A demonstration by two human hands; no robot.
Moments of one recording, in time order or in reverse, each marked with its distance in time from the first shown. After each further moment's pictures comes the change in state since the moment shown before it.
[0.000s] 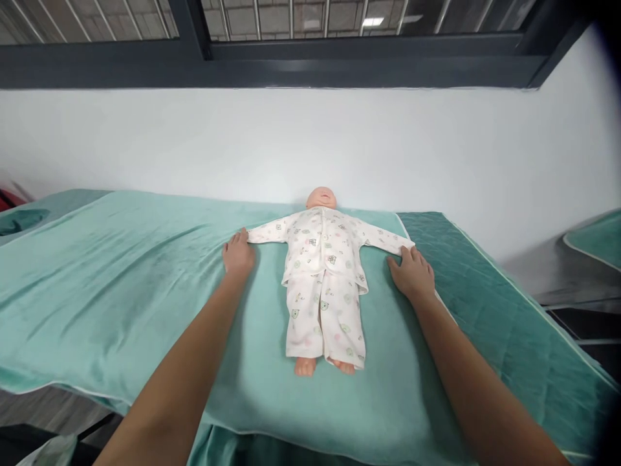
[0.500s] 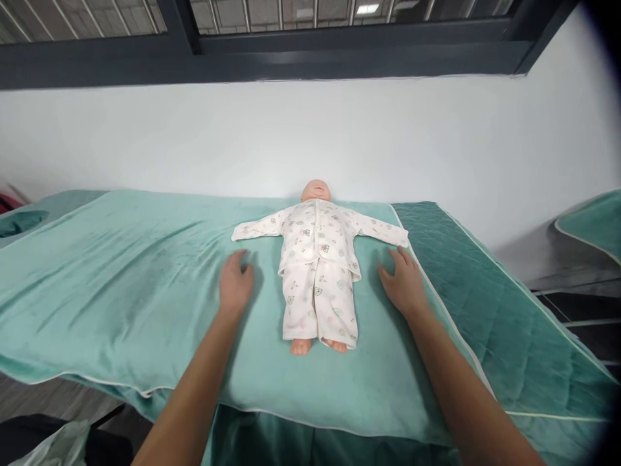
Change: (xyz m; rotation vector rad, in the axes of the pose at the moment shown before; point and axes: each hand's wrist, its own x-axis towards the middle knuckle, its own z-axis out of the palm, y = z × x) left_hand -0.100 0.005 -0.026 -0.254 0.084 0.038; right_hand -0.063 -0.003 -0.009 0.268 0.137 -0.184
